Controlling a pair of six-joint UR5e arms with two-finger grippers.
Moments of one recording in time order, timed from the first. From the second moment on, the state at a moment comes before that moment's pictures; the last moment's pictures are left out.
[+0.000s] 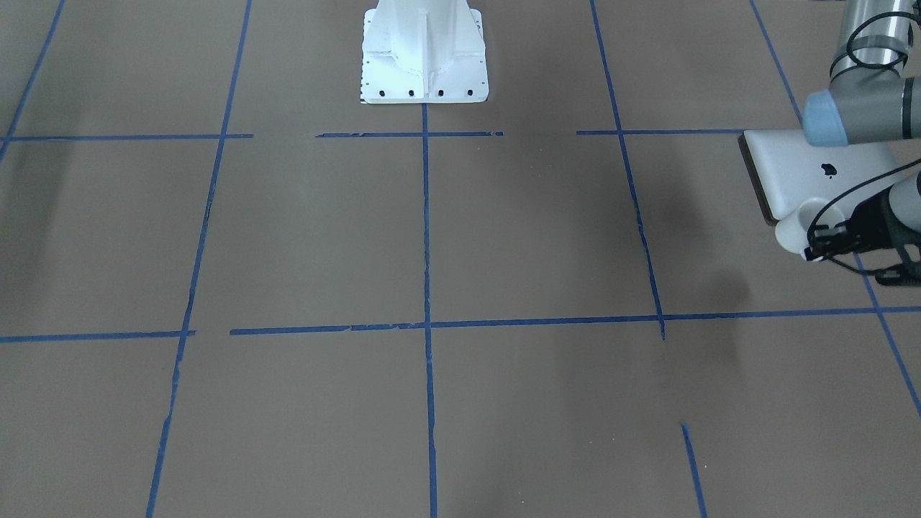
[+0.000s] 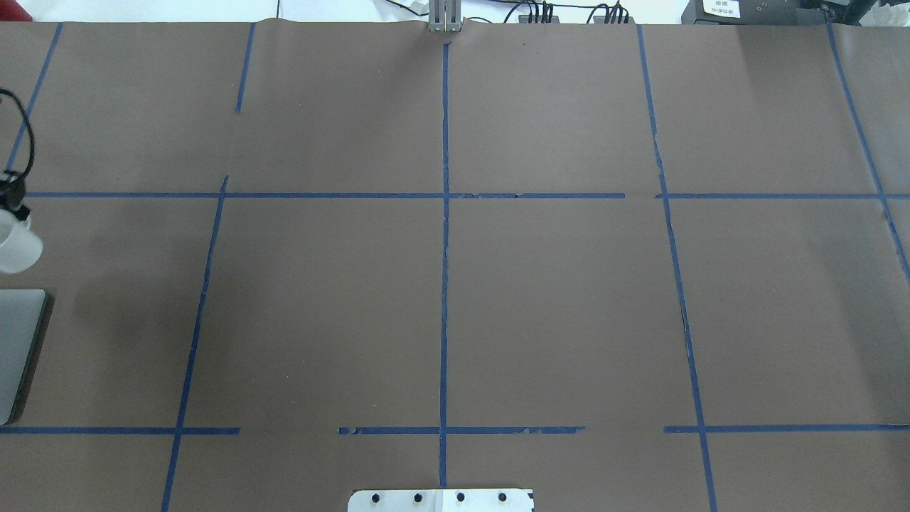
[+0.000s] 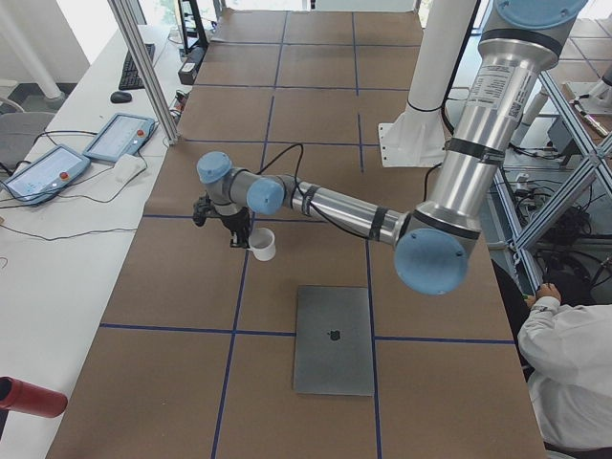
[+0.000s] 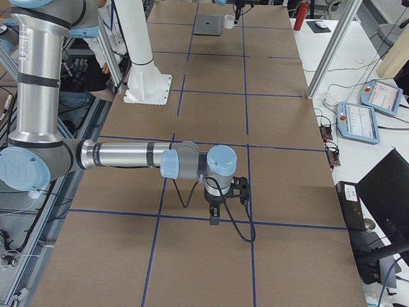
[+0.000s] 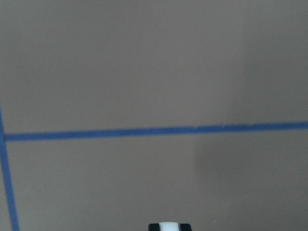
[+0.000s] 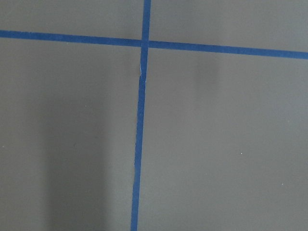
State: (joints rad) left arm -1.21 -1.64 -1.64 -1.61 -2.35 -0.31; right arm 1.54 -1.71 1.75 -1.64 2.28 -0.05
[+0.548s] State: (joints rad) left arm -1.22 -1.34 -1.65 -1.91 -2.36 -0.27; right arm 1.54 -1.71 1.75 -1.64 2.28 -0.05
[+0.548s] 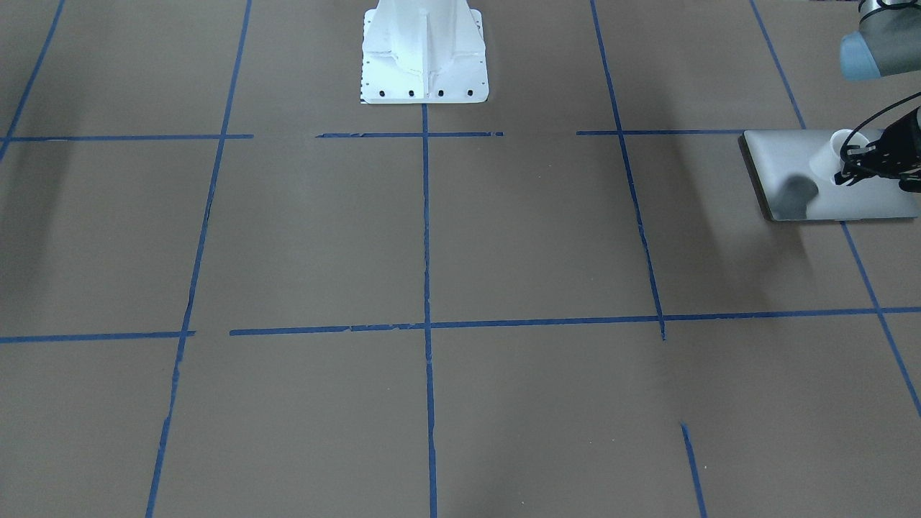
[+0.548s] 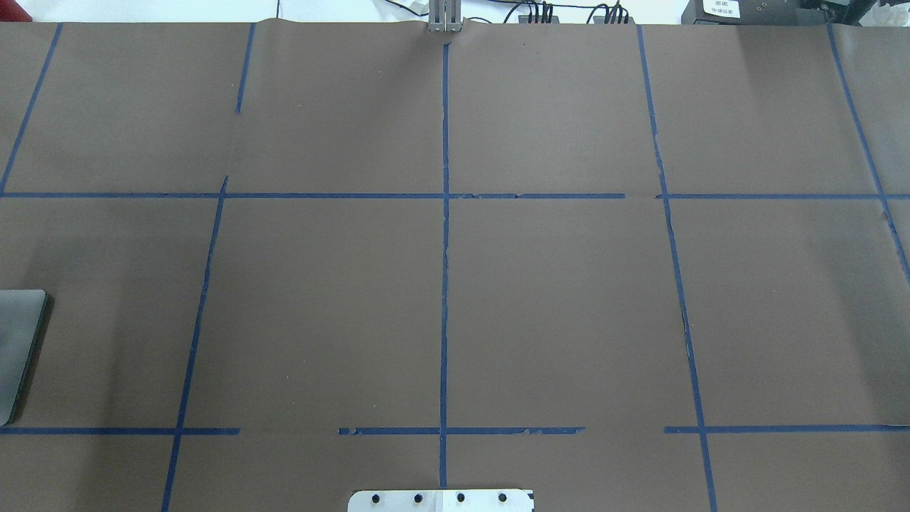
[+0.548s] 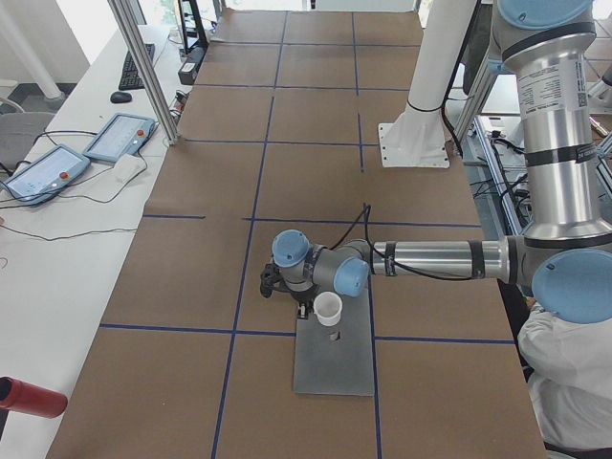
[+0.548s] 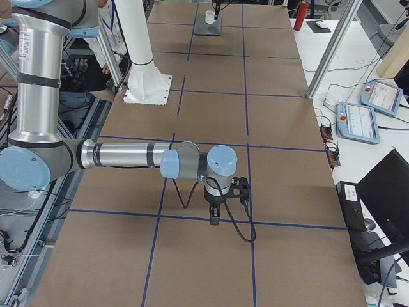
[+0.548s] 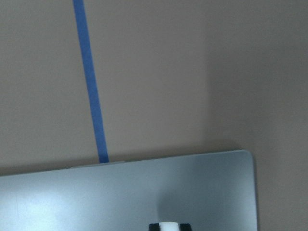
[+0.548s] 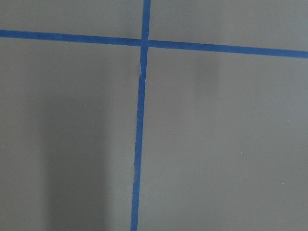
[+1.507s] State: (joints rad) left arm -1.22 -1.32 -1.50 -2.20 -2.36 -0.42; right arm 1.54 -1.71 1.75 -1.64 2.28 -0.05
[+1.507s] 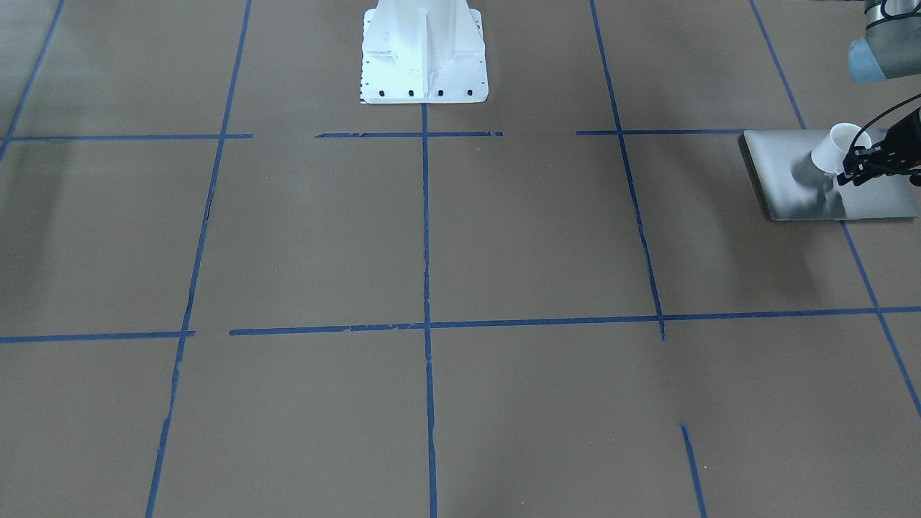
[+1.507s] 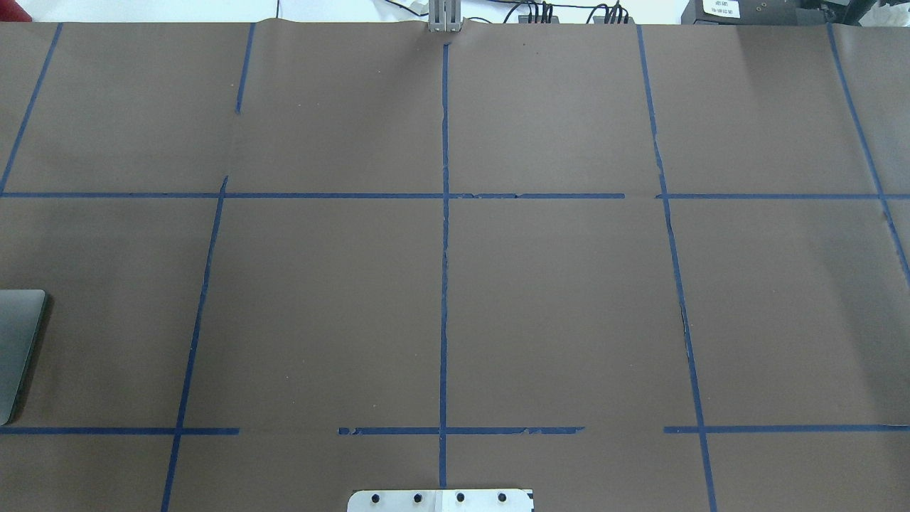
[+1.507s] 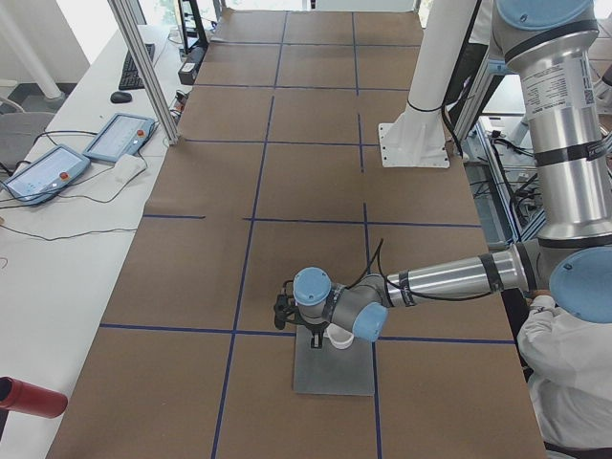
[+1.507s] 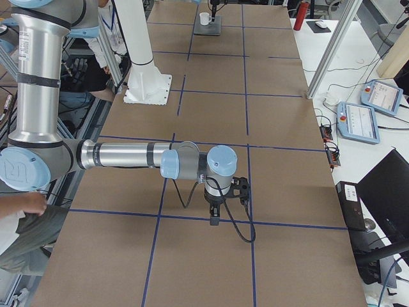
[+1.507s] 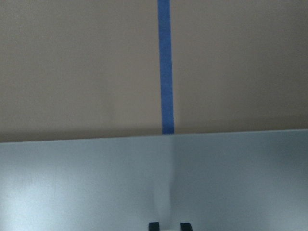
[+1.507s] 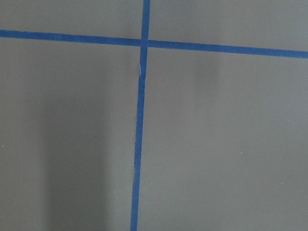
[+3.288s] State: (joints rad) left arm -1.57 -1.40 -1.73 -1.59 -2.40 0.11; right arm 1.54 -1.71 1.75 -1.64 2.28 -0.05
